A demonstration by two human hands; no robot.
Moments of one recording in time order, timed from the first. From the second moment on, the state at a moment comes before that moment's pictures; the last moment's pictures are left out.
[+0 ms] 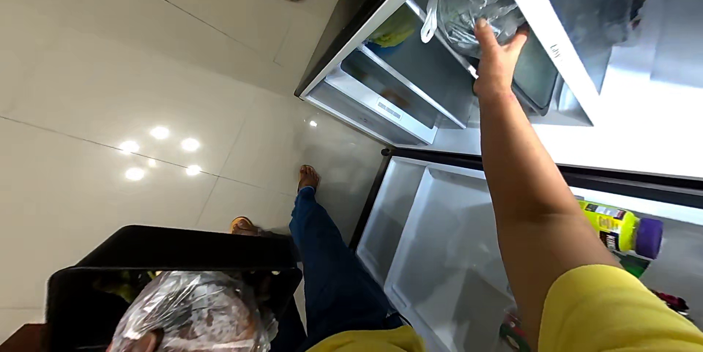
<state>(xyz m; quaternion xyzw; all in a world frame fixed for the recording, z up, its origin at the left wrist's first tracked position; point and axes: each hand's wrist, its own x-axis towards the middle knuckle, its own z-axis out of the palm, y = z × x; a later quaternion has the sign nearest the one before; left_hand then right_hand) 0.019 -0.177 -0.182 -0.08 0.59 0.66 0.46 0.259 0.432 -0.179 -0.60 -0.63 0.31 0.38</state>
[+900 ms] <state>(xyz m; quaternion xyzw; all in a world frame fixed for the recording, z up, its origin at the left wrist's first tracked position) 0.035 -0.192 -0.169 -0.11 0.60 0.65 0.46 0.163 0.461 -0.187 -0.62 -0.78 -0.07 -0.05</state>
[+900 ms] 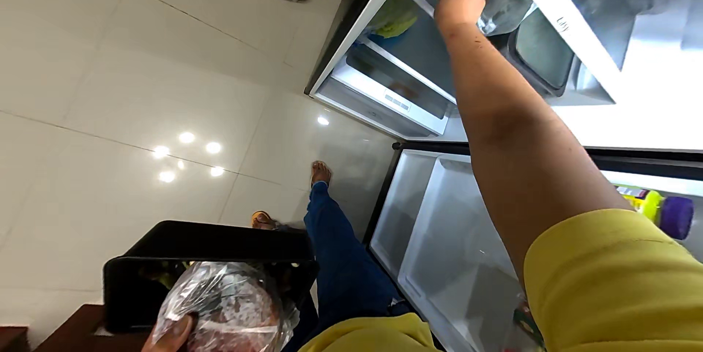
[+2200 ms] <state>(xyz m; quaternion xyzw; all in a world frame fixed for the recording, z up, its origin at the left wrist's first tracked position) 0.000 -0.218 -0.108 -0.05 0.58 0.66 0.48 0.302 0.264 -0.073 -0.56 -0.69 0.27 0.37</state>
